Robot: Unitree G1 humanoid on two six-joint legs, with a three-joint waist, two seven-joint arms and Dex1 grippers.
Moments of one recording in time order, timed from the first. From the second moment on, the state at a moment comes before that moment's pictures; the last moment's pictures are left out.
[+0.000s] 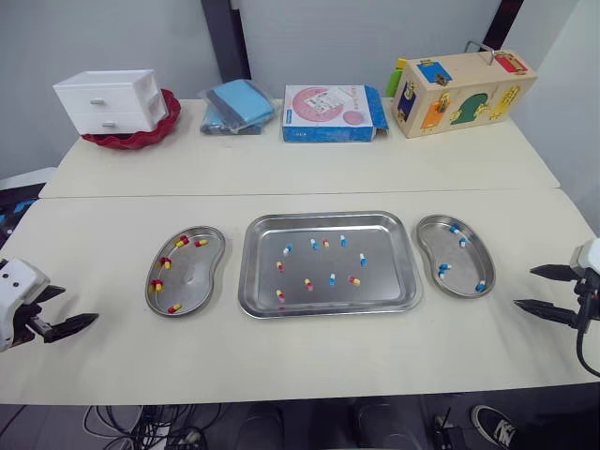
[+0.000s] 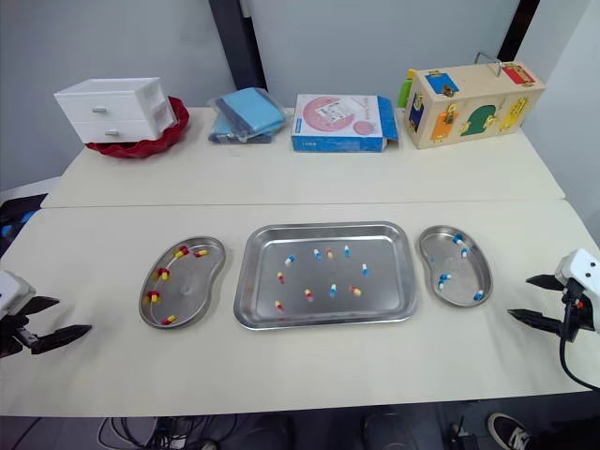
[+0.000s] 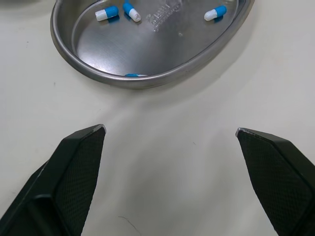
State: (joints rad) left arm -0.05 1.13 0.36 0.71 -0.20 0.00 -1.15; right arm -0.06 -1.10 -0.30 0.36 0.31 0.14 1.31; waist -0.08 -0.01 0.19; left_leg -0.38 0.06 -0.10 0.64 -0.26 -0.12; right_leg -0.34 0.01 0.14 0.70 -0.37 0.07
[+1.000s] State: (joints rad) left arm -0.42 1.03 0.03 0.04 -0.40 0.37 -1.44; right arm 0.52 -0.59 -0.27 -0.53 0.50 0.07 1.16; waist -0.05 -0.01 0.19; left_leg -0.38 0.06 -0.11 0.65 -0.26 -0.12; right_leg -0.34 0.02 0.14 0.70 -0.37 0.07
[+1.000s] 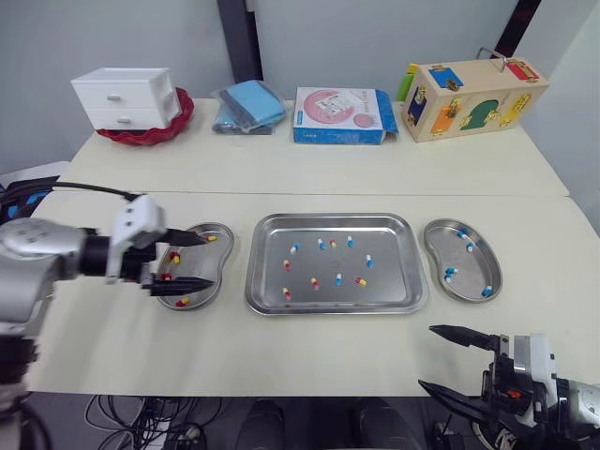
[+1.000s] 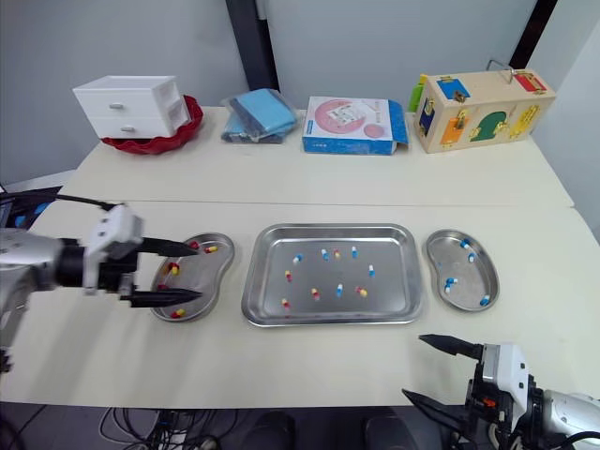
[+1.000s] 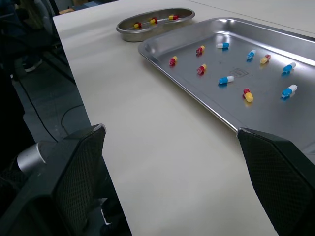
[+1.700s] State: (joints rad) left arm -0.87 0.81 -0.50 0.47 -0.24 -0.10 -1.61; right arm 0.57 -0.59 -0.18 -0.55 0.45 0.05 1.02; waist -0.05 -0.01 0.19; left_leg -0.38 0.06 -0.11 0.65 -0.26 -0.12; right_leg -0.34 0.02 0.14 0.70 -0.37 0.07
